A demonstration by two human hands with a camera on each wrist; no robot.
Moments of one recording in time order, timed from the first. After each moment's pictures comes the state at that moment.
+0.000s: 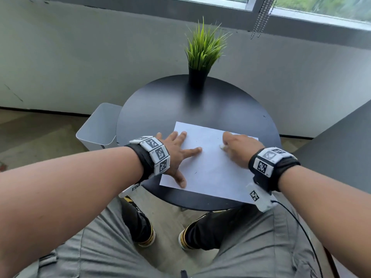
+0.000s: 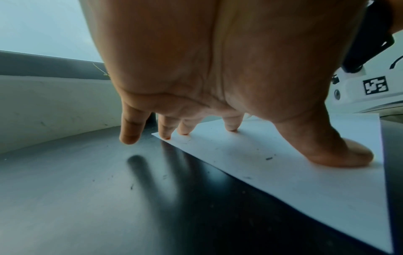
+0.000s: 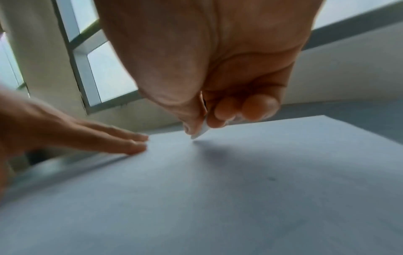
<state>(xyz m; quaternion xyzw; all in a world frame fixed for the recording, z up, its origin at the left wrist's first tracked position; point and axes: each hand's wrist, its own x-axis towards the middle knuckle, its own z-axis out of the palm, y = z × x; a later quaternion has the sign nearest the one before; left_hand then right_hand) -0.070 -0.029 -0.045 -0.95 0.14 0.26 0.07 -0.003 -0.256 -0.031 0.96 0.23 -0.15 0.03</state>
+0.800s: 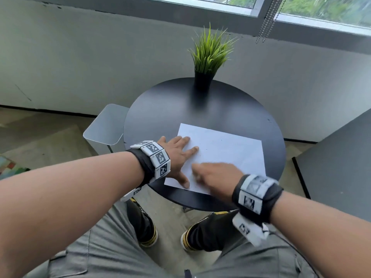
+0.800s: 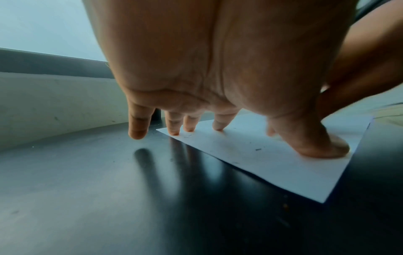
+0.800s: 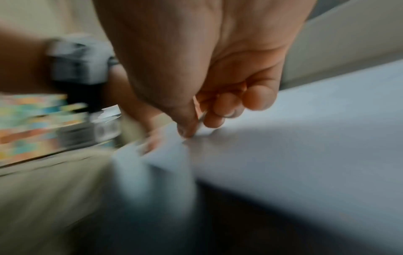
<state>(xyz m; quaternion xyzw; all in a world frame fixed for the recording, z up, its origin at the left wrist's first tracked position) -0.081 -0.020 -0.050 -0.96 0.14 0.24 0.05 -0.086 -0.208 -0.034 0.89 0.41 -0.20 0.03</state>
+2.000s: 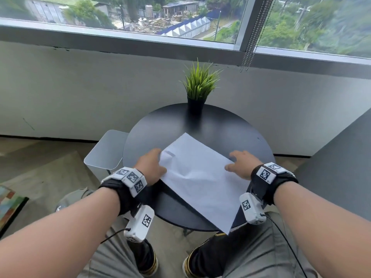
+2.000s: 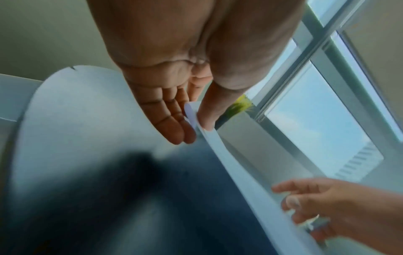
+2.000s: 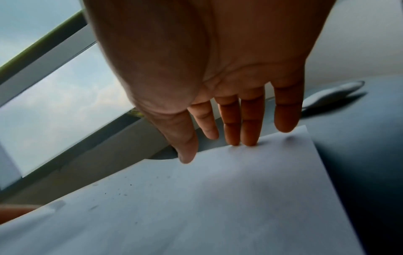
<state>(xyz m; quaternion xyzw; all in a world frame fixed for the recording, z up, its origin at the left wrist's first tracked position) -0.086 0.018 -0.033 -0.91 -0.19 0.12 -0.35 0.022 -0.268 -0.033 0.97 0.08 -0.20 -0.09</state>
